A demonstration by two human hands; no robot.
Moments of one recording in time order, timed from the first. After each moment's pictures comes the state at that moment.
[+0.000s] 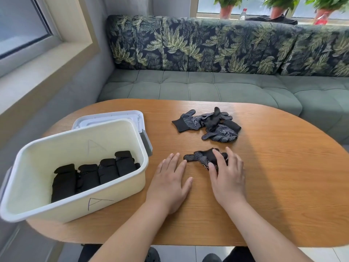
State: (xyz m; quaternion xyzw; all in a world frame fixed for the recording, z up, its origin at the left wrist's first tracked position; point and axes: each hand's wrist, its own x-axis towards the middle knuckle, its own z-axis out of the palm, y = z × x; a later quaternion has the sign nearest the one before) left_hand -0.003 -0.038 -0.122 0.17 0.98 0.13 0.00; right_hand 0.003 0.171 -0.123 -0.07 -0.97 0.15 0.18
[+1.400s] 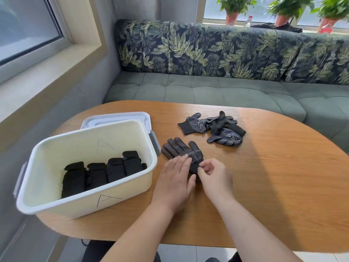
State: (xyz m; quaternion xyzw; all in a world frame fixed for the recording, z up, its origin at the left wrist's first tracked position) left_hand -0.005 -0.039 -0.131 0.19 0.96 0.17 -0.13; right_hand -0.005 0.118 -0.101 -0.14 -0.88 0.43 0.11
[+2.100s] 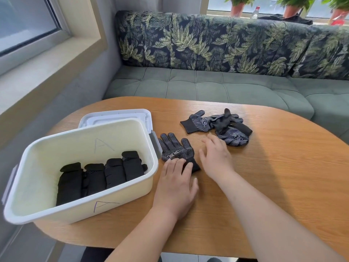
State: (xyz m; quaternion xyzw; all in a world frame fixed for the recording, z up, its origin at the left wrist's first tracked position) left_hand -0.004 -0.036 -0.130 0.16 0.96 0.16 -0.15; right_hand -0.089 0.132 -0.106 0.00 -0.98 0.18 0.08
